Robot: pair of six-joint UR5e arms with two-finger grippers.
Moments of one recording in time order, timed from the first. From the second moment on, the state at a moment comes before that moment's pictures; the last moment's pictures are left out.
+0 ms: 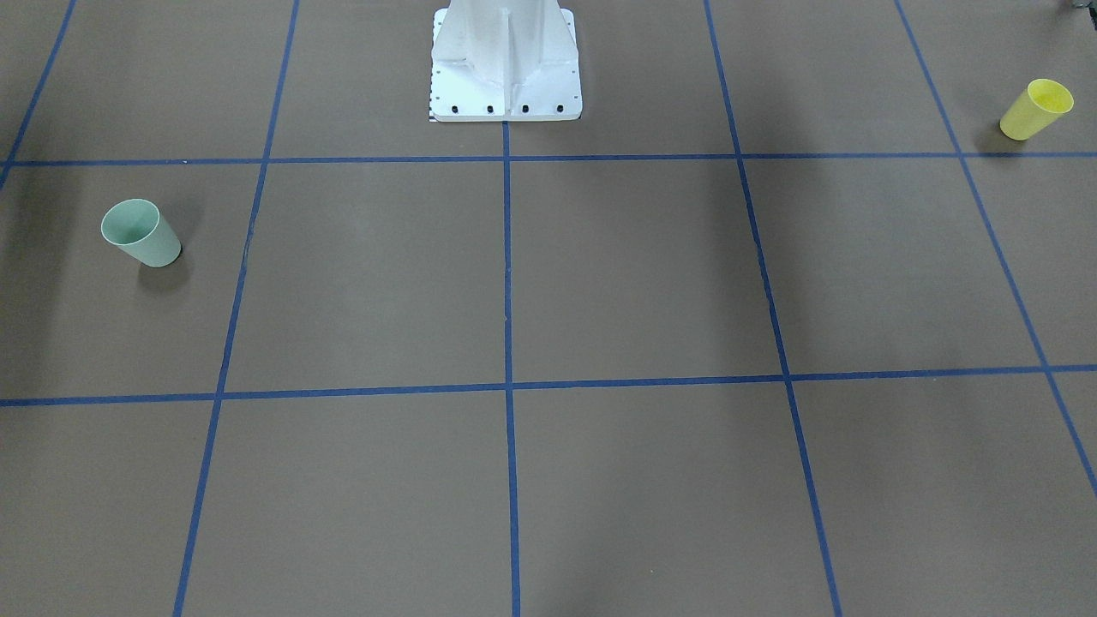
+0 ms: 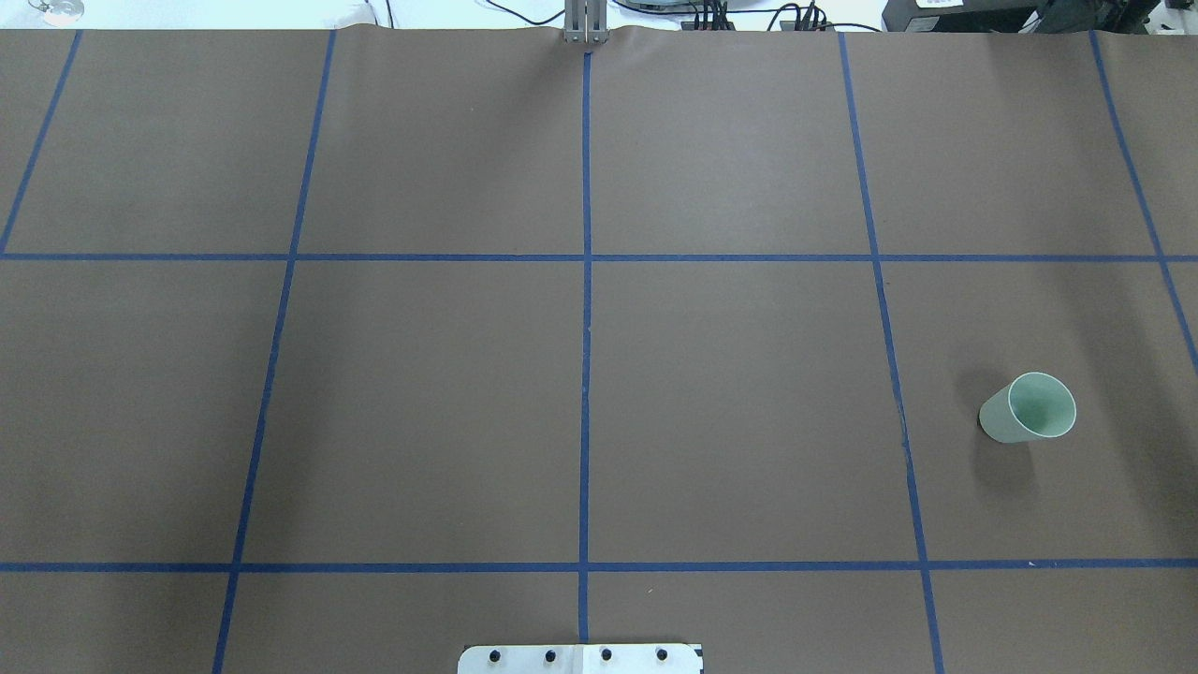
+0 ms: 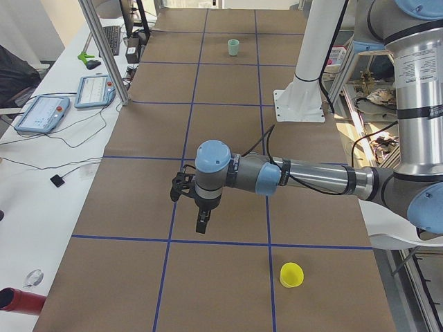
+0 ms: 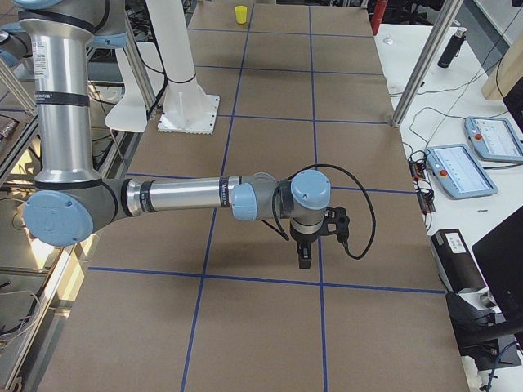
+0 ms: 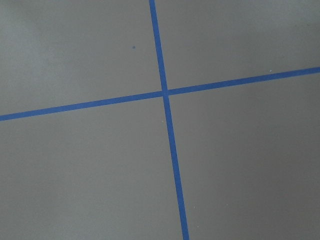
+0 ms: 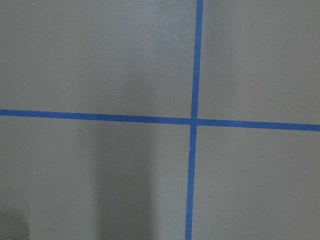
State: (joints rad) left arm -1.54 -1.39 -1.86 -1.67 -2.29 -0.02; right arm 1.55 -1.57 1.68 -1.57 2.38 0.05
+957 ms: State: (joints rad) left arm -1.54 -1.34 -2.21 -1.31 -1.96 -0.24; right arm 1.55 -1.58 1.71 -1.57 2.35 0.05
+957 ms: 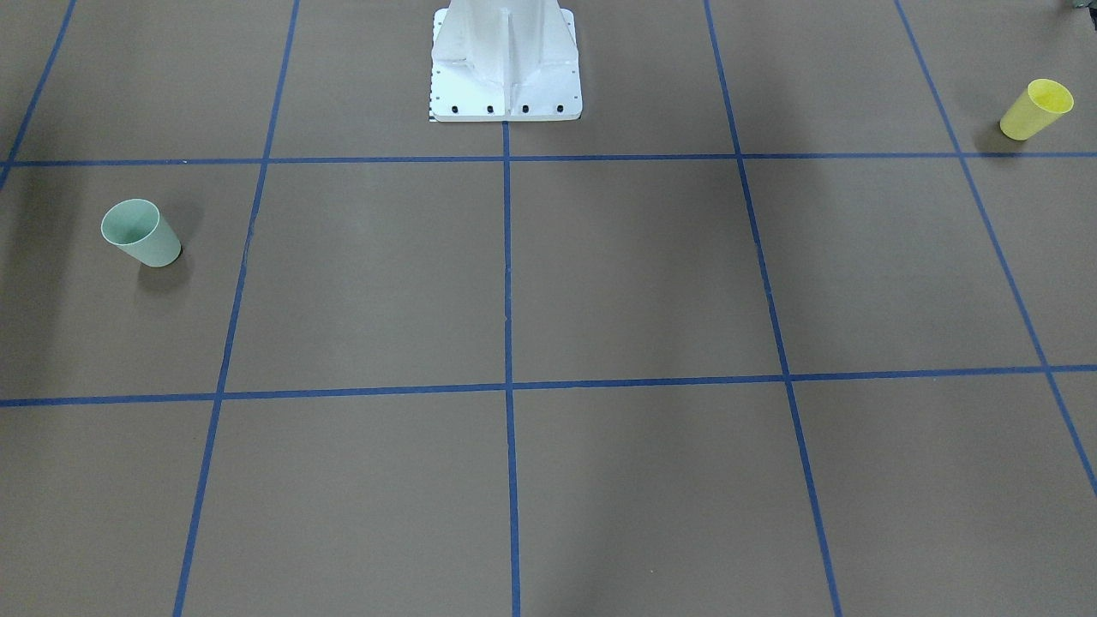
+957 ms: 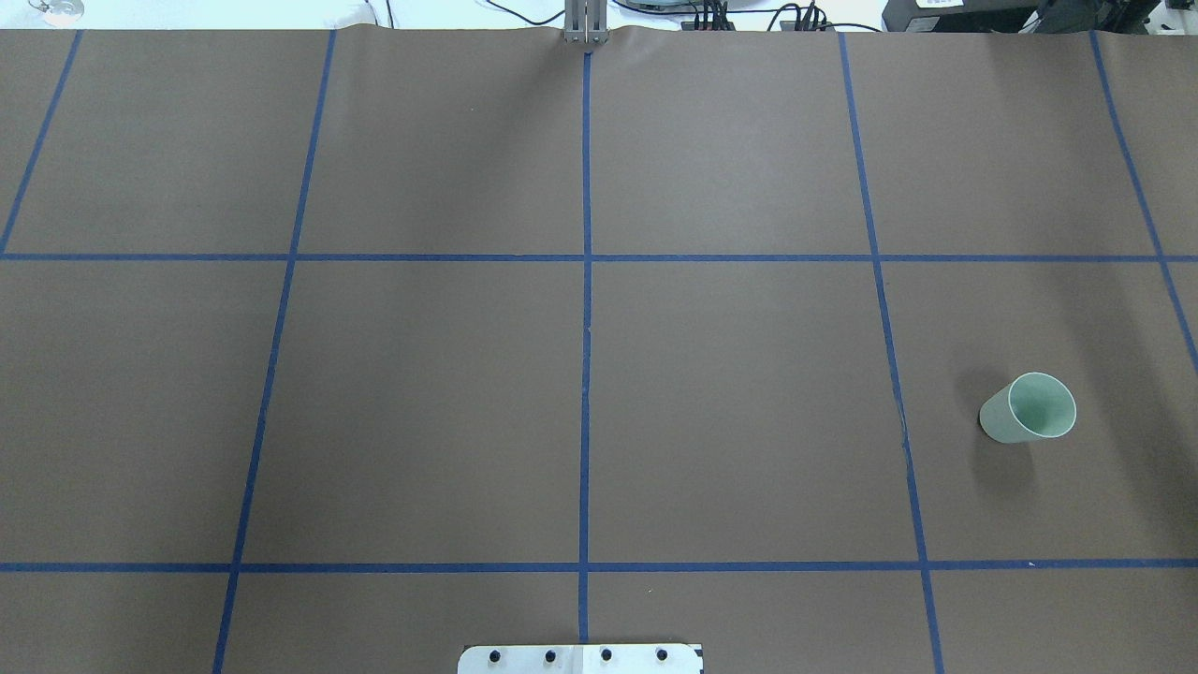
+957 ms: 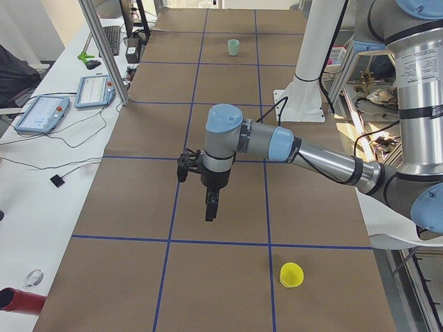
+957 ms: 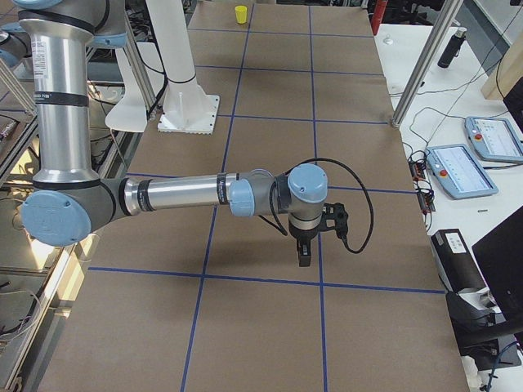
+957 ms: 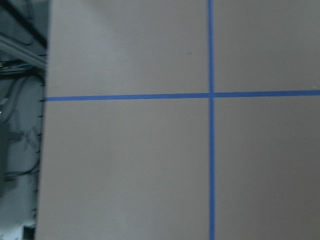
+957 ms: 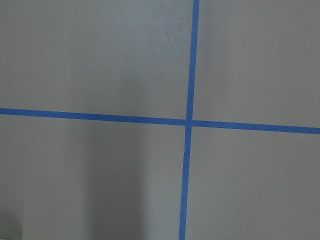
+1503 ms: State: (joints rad) left arm -1.27 -1.28 -2.30 -1.26 -1.78 -0.86; right arm 1.55 -1.57 1.73 -1.57 2.36 0.05
